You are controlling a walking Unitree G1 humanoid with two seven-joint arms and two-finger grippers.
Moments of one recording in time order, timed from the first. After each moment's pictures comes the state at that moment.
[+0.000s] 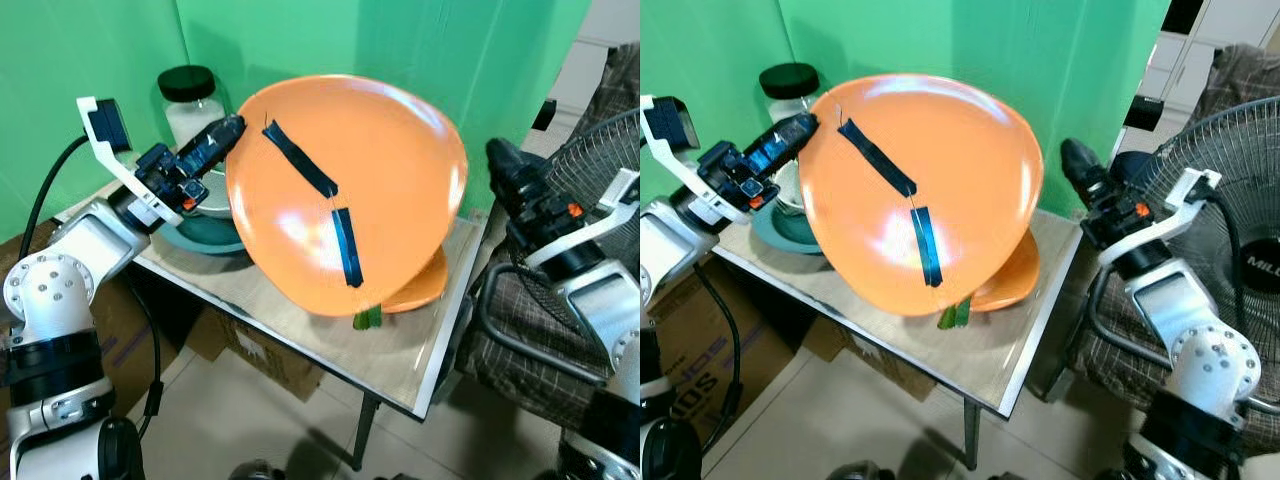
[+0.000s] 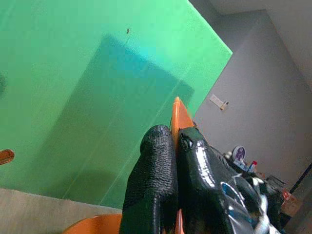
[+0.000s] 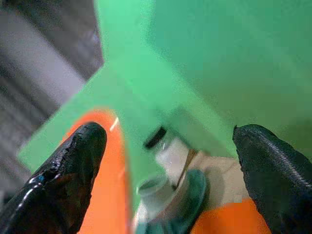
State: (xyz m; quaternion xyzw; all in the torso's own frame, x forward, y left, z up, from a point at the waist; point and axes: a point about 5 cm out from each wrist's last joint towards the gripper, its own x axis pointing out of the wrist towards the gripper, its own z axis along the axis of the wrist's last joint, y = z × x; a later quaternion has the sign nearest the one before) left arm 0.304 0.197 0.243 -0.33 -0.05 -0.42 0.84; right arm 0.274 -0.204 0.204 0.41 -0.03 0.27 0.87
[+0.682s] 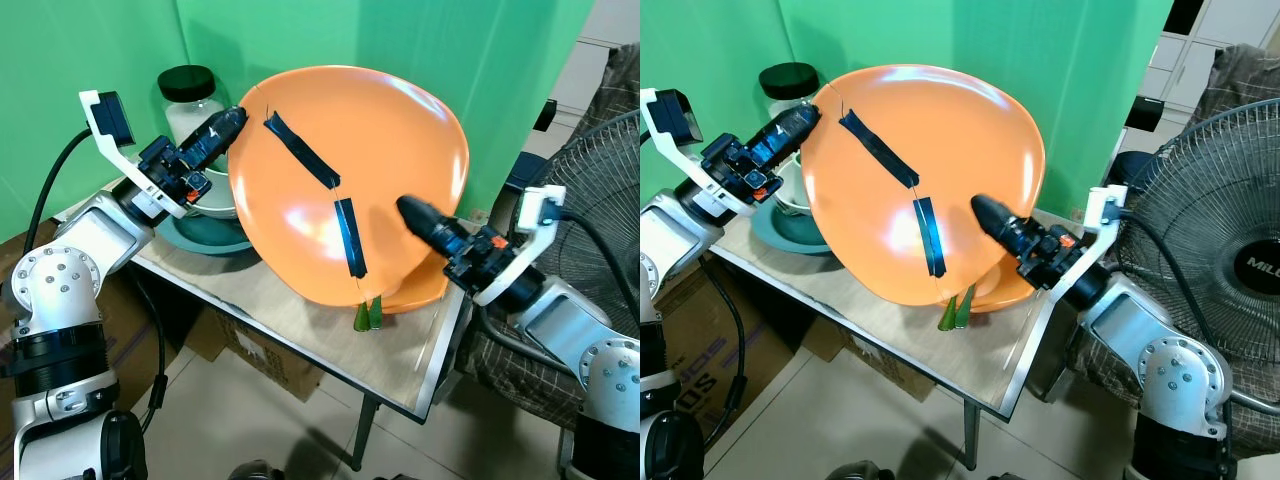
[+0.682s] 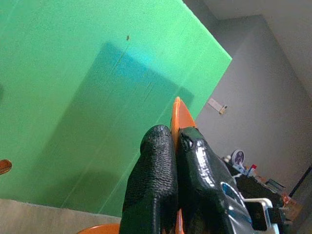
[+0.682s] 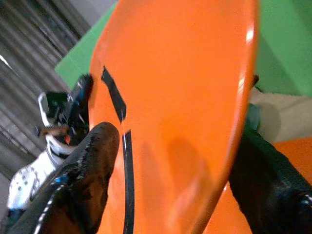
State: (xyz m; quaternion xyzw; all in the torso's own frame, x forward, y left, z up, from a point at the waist) left arm 0.310 0.194 0.247 -0.33 -0.06 -0.42 0.84; right arm 0.259 -0.156 0.190 0.34 0.06 0.40 0.85
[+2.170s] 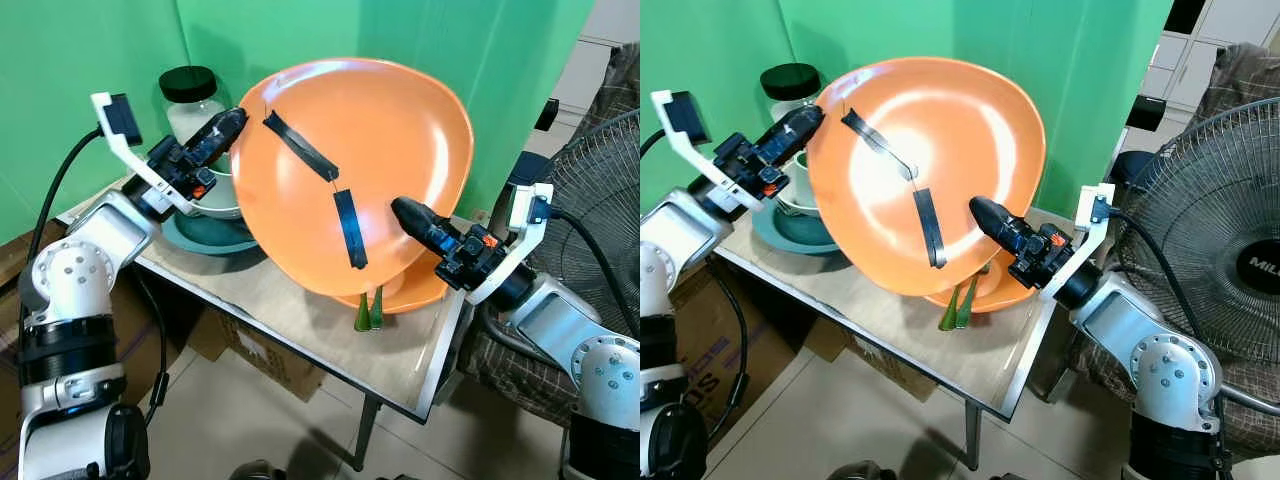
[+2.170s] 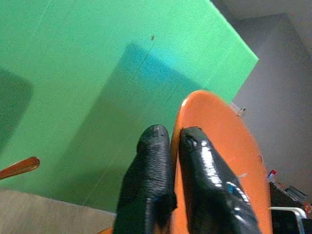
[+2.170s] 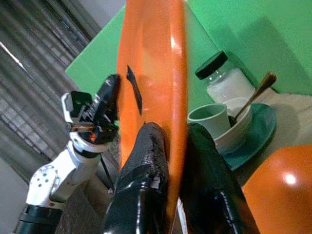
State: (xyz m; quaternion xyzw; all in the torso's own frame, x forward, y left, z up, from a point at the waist) left arm 0.325 0.194 0.238 -0.33 -0.06 -0.39 0.86; right arm 0.260 -0.150 0.193 0.35 0.05 0.41 0.84
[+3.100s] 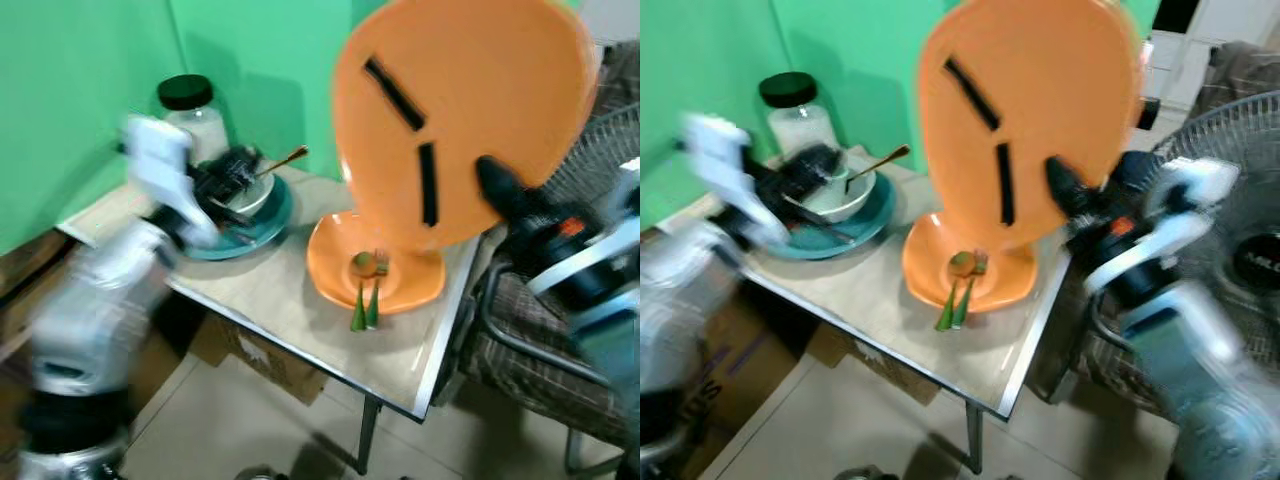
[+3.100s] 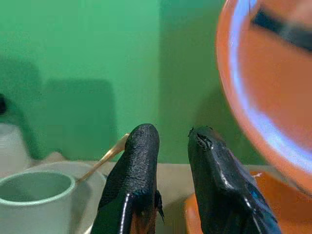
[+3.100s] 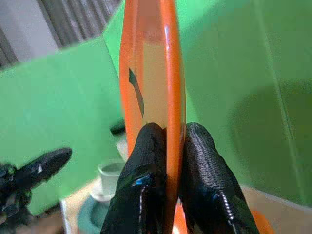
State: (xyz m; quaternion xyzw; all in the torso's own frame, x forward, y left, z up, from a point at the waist) left arm 0.288 0.155 0.225 -0.02 -0.05 -0.21 0.98; right arm 0.223 -0.167 0.237 0.17 -0.06 0.21 0.96
